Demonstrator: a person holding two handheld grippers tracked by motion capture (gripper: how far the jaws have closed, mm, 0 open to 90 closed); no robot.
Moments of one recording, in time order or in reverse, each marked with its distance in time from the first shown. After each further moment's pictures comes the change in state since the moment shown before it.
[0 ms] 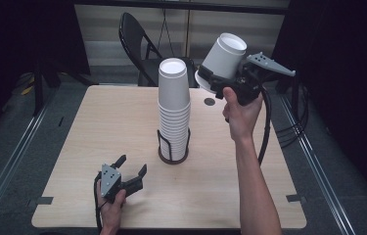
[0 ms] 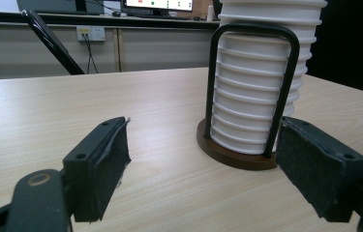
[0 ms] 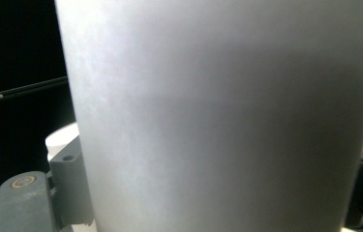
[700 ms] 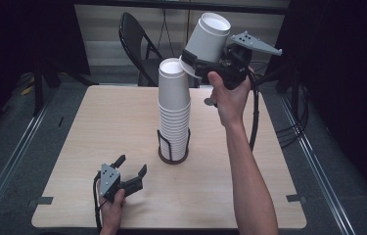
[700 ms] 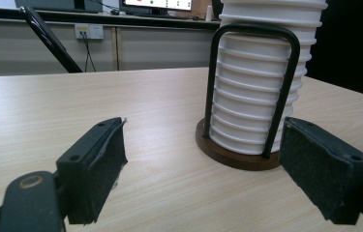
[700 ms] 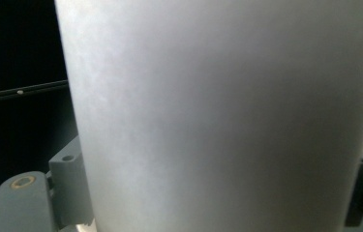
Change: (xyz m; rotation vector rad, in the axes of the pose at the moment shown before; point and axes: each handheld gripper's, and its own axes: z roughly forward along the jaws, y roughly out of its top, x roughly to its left) left arm 0.002 0.000 0.000 -0.003 -0.010 -0.021; right arm 0.022 0.032 0.032 -0.024 0.069 -0.073
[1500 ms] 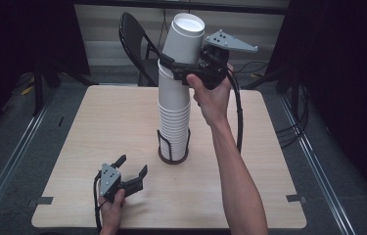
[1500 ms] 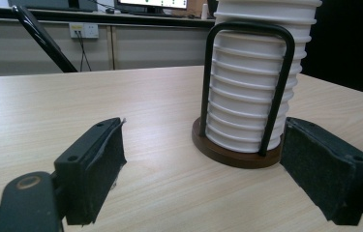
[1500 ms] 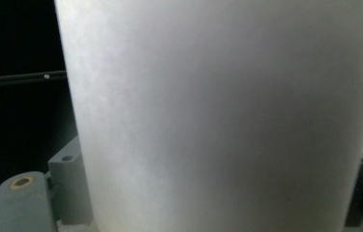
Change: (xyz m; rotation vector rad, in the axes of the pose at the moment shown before) left arm 0.000 0.000 0.001 0.010 -0.018 0.003; right arm 0.030 -0.003 0.030 0.016 0.100 -0.066
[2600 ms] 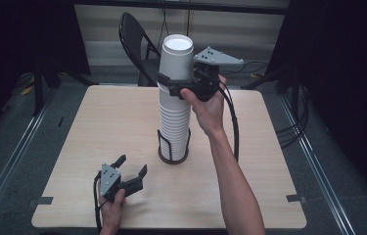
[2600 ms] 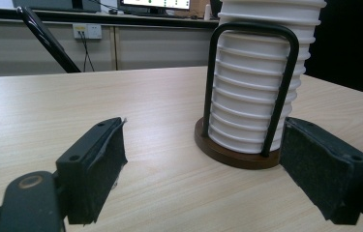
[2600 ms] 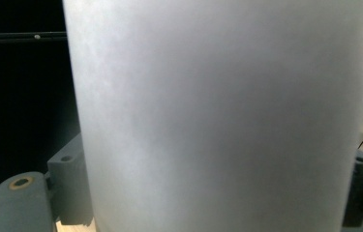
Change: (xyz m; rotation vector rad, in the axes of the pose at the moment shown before) left arm 0.000 0.000 0.000 -0.001 0.010 0.005; right arm 0.000 -0.036 0.009 0.110 0.000 -0.046
